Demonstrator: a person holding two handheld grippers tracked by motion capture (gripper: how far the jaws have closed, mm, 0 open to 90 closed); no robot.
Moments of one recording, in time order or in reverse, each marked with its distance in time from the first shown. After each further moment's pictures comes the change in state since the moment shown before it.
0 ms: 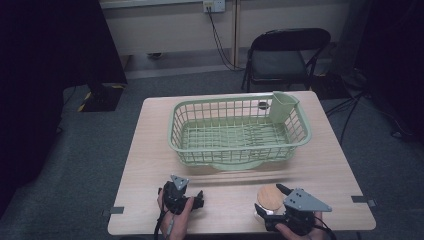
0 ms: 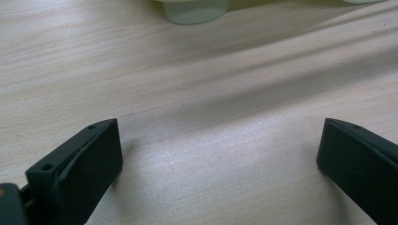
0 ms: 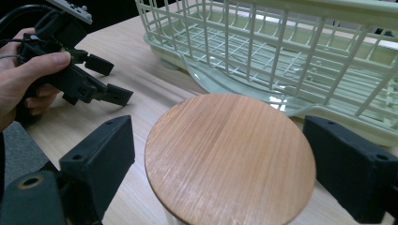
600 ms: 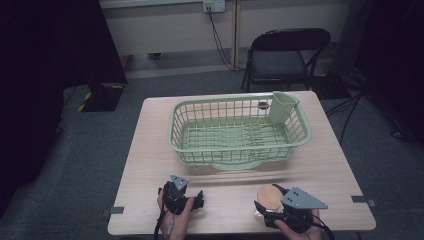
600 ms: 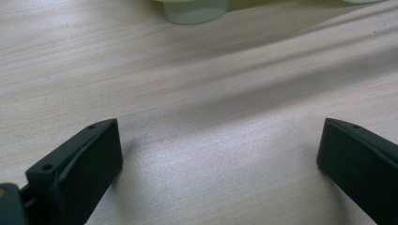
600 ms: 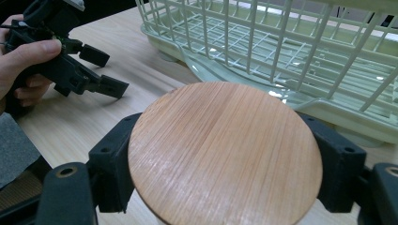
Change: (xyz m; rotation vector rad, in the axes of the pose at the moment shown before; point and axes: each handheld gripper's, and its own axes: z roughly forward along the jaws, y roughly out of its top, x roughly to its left) left arm 0.000 0.000 0.000 0.000 0.000 0.000; right arm -0.003 -0.004 0.007 0.020 0.003 -0.014
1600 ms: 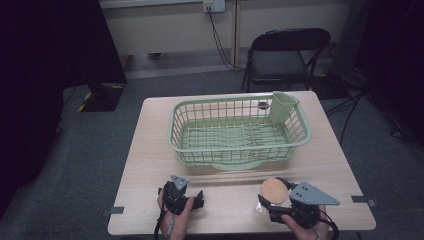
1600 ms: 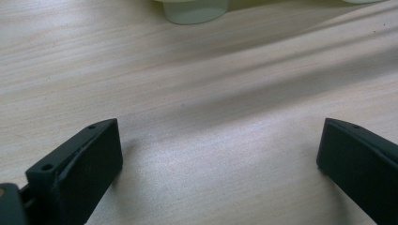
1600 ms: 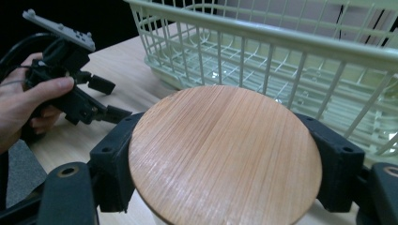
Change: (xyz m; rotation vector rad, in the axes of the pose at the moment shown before) left arm 0.000 0.000 0.000 0.000 0.000 0.000; right arm -0.011 0.021 -0.015 -0.085 0.017 0.004
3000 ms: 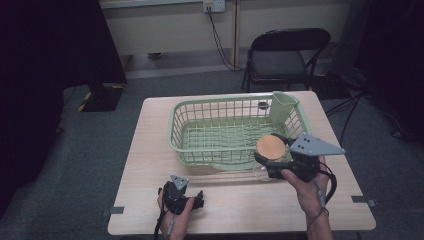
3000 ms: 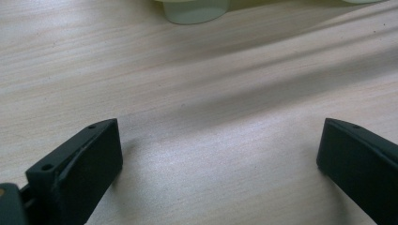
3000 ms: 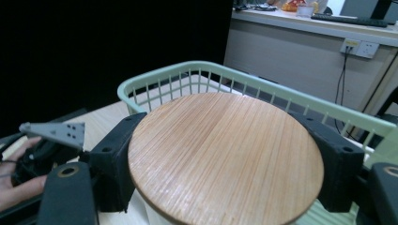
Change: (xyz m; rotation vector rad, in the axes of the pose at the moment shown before) left arm 0.000 0.000 0.000 0.000 0.000 0.000; right arm -0.039 0.104 0.022 -0.130 0.071 -0.072
